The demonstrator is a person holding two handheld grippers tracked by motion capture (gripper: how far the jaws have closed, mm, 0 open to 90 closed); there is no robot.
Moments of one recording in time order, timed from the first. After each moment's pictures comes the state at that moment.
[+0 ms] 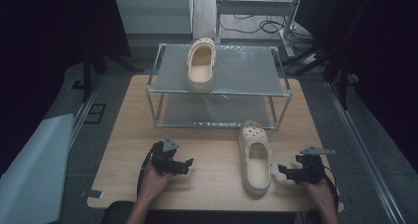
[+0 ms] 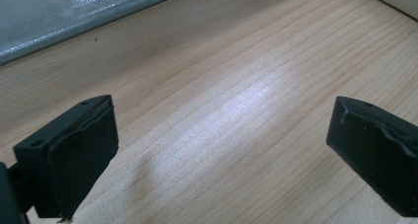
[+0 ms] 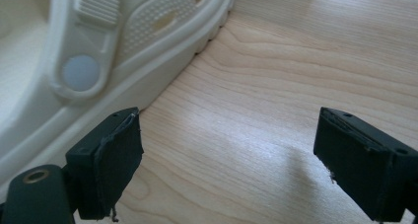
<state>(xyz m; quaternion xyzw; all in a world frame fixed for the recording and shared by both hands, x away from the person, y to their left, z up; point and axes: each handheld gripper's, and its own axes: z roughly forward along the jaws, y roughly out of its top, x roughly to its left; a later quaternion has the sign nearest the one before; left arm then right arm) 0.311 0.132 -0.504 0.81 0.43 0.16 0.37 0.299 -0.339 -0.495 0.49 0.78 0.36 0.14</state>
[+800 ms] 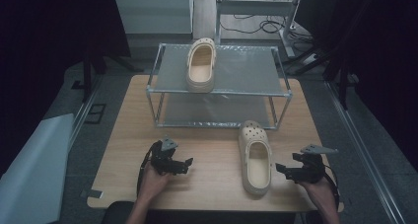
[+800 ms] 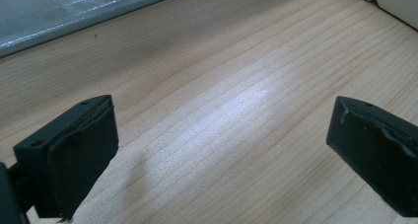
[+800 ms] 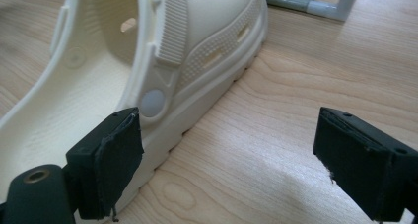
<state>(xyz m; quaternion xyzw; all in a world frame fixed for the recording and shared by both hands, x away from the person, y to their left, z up) 0.312 0.135 -0.504 0.80 0.43 0.15 0.38 0.293 -0.330 -0.476 0.47 0.78 0.40 0.13</state>
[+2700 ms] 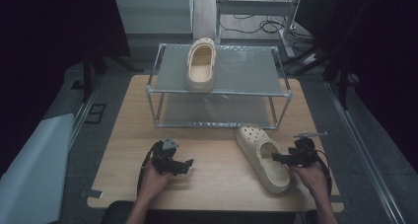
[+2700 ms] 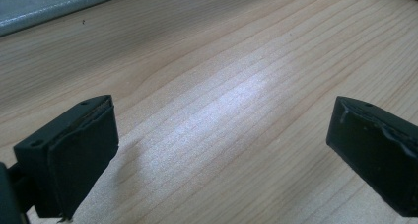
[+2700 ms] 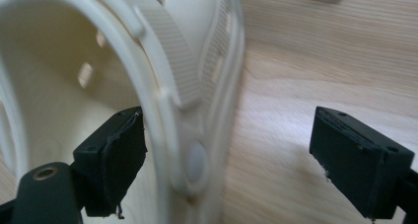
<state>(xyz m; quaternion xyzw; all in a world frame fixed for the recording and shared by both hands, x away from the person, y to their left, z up) 0.316 0.134 -0.510 0.81 0.44 0.13 0.37 0.344 -0.322 -0.479 0.53 0.77 0.35 0.07</state>
